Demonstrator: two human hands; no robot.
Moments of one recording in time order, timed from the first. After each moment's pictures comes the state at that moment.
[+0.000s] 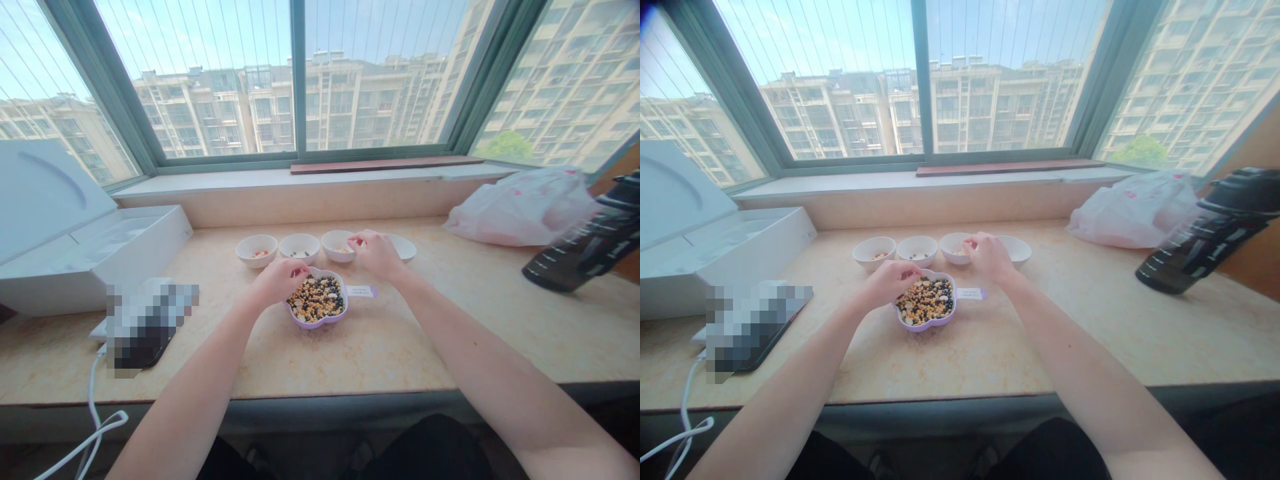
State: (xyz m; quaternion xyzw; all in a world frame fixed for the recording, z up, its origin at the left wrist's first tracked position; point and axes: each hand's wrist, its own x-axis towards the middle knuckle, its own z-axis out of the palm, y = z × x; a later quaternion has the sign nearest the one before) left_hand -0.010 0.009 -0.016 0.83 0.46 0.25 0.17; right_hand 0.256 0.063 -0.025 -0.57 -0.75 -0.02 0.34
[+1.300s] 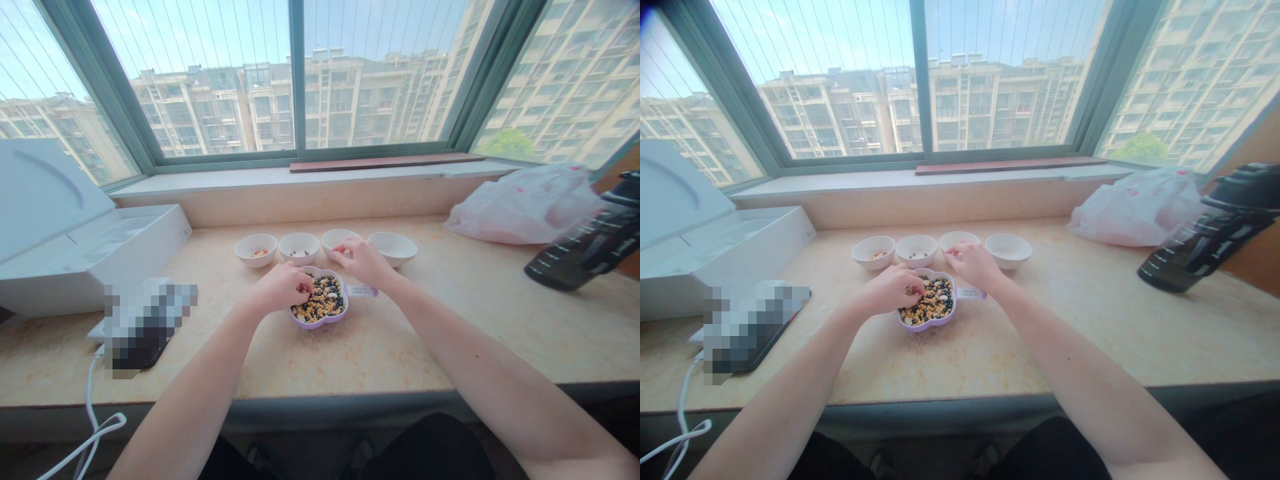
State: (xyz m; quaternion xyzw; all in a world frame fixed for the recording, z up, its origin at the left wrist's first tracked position) left_hand -0.008 0.013 -0.019 0.92 0.38 0.10 0.08; right_hand 0.226 0.039 -0.021 -0.51 -0.80 0.04 0.32
